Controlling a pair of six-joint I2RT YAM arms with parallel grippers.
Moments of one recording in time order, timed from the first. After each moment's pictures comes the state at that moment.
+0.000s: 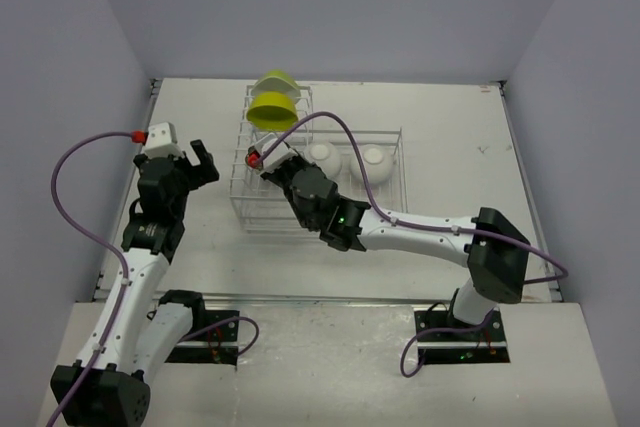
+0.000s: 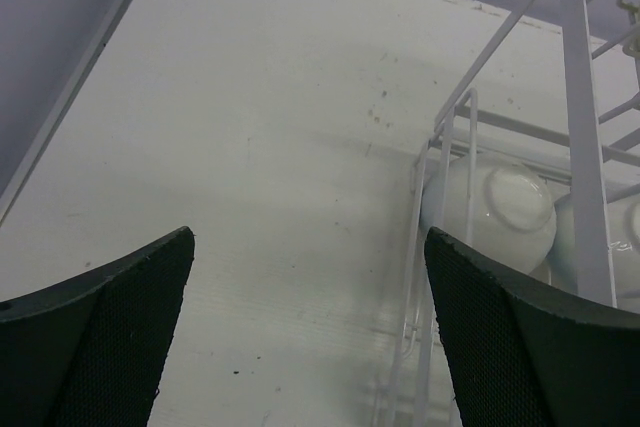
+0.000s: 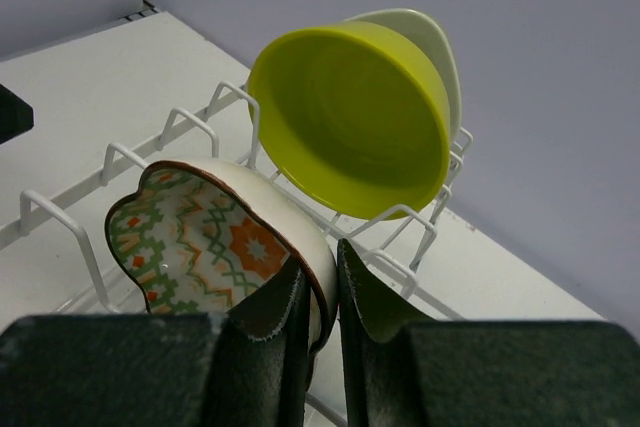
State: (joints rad) left arm -0.09 0.79 0.68 -0.18 -0.21 -0.25; right arm 1.16 1.67 1.24 0.44 0.72 -0.40
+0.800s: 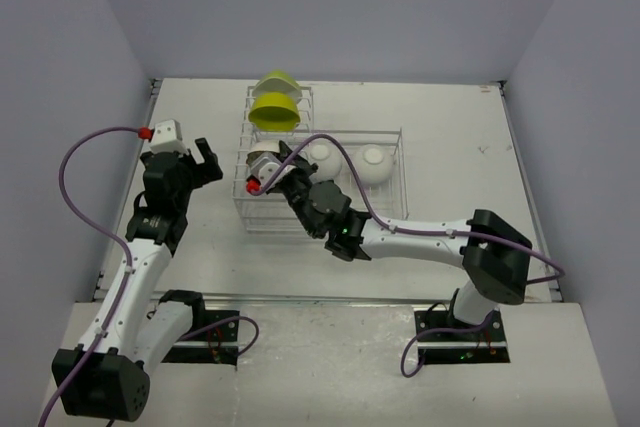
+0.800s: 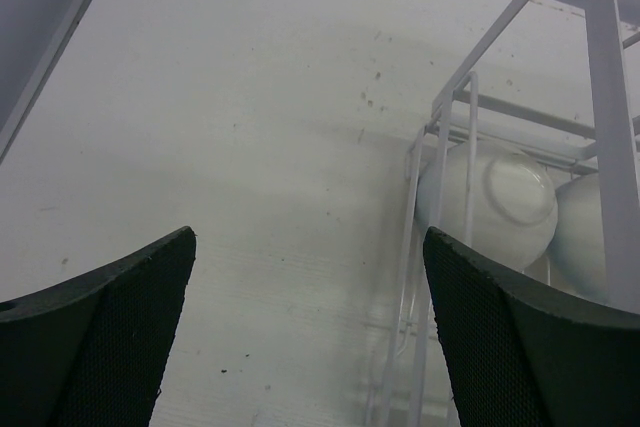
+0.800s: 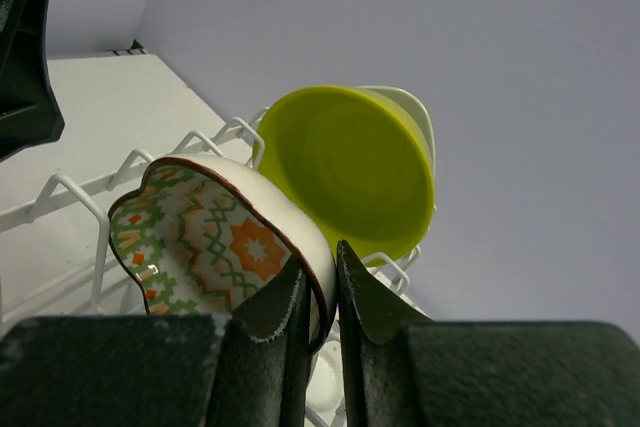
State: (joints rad) left arm -0.09 0.86 0.69 -0.16 -0.19 -0.27; right arm 1.17 1.65 1.10 0.75 0.61 -0.71
